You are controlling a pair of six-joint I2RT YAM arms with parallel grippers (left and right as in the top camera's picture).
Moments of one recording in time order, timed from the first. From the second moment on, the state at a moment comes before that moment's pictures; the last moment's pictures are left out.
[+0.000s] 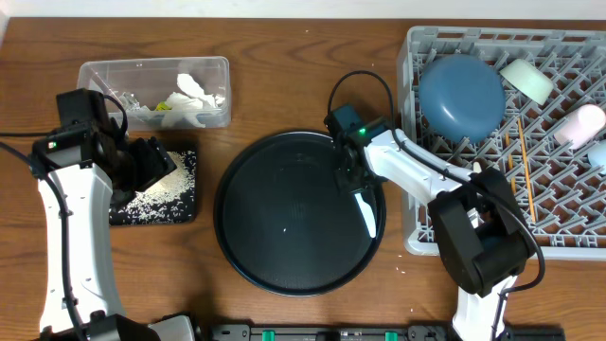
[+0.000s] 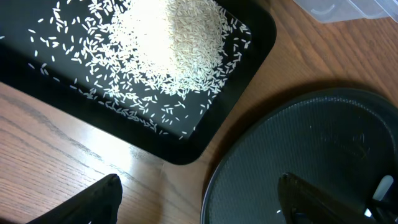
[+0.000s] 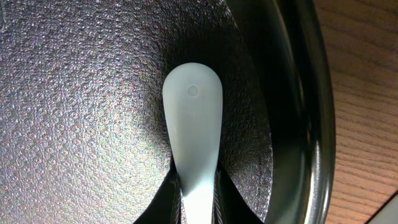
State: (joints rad) left arm 0.29 1.42 1.27 -1.18 0.12 -0.36; right arm 0.55 2.02 1.34 -0.83 0.02 0.27
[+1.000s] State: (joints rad) left arm 0.29 1.42 1.27 -1.18 0.12 -0.36; right arm 0.55 1.91 1.44 -1.02 0.01 0.27
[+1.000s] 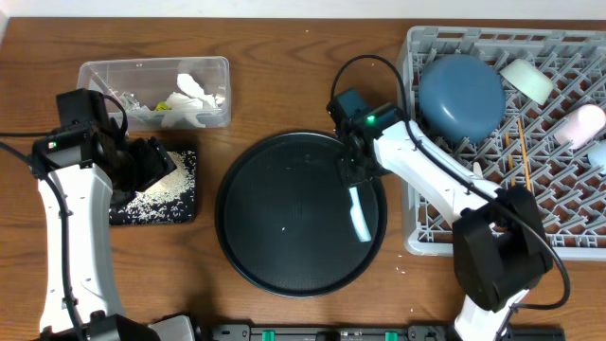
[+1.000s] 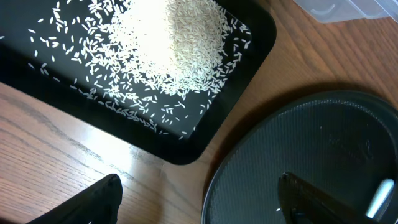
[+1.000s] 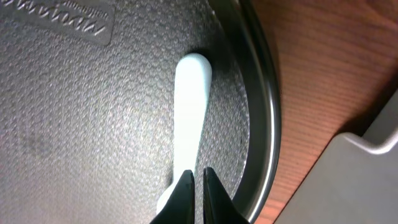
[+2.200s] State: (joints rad) left arm 0.29 1.42 1.27 -1.18 0.12 -0.36; right arm 0.61 1.96 1.43 -1.04 -0.04 0.61
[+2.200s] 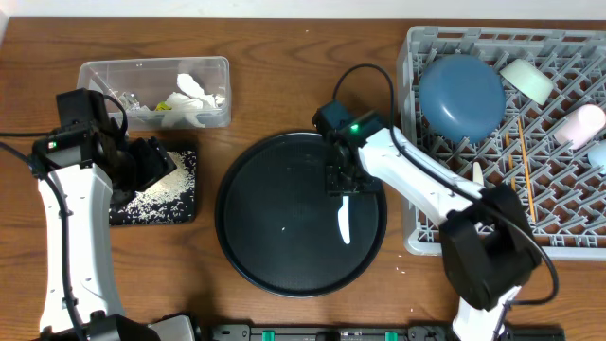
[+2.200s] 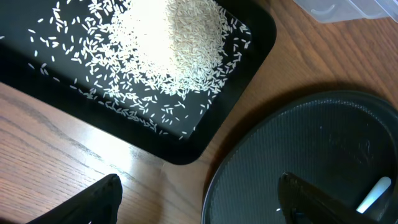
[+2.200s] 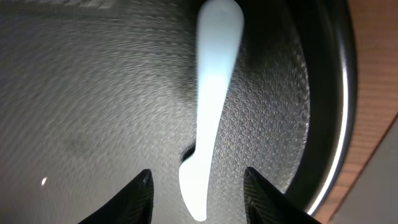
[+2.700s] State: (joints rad) left arm 0.29 1.42 1.27 -1.18 0.12 -0.36; right arm 0.62 2.01 1.36 -0.93 -0.02 0.69
